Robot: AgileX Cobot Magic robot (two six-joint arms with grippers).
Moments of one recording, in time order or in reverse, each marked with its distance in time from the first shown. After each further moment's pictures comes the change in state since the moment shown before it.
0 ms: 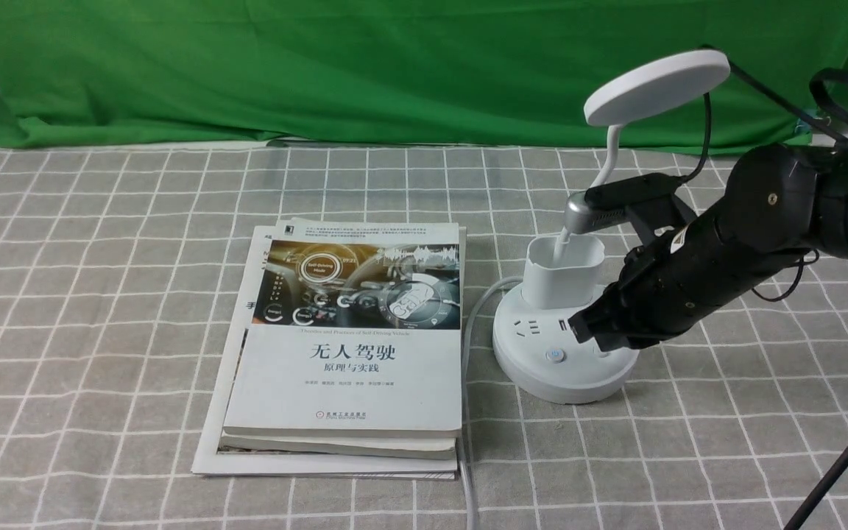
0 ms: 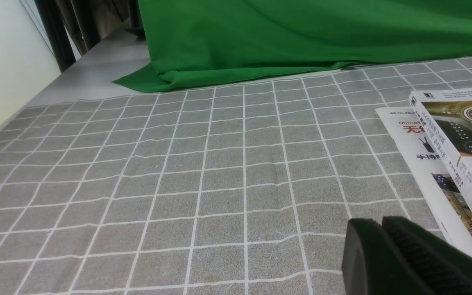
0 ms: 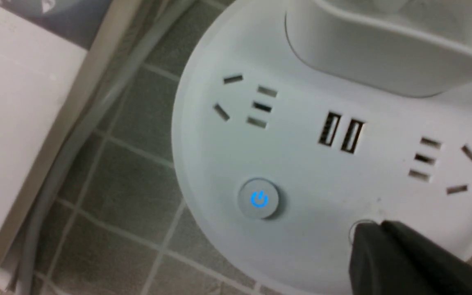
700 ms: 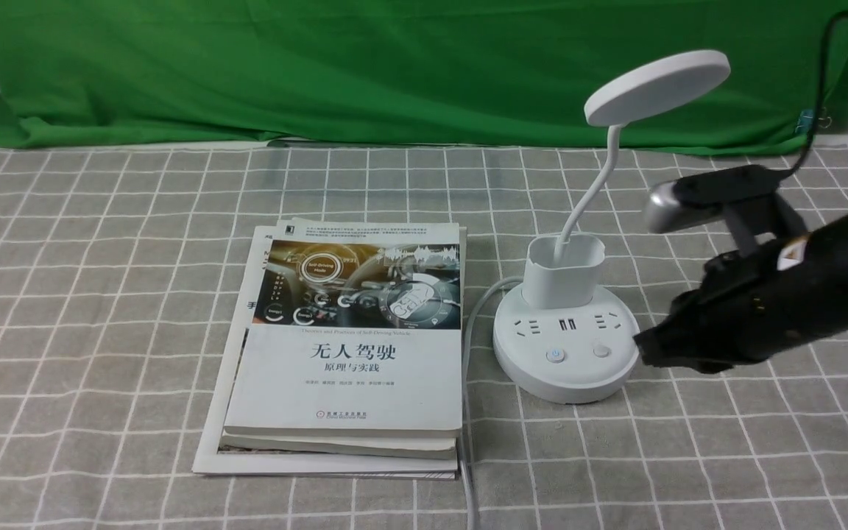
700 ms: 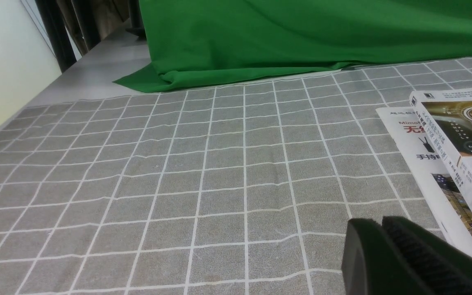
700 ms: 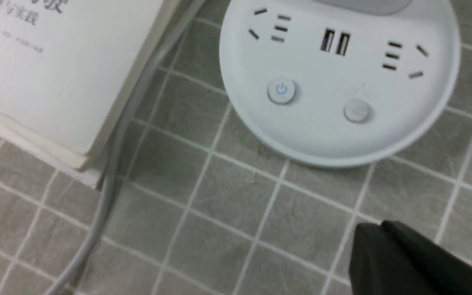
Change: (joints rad) right arm -0.010 -0.310 0.186 0.043 0.033 0.000; left arm 0.000 0.000 0.000 0.000 0.000 0.000
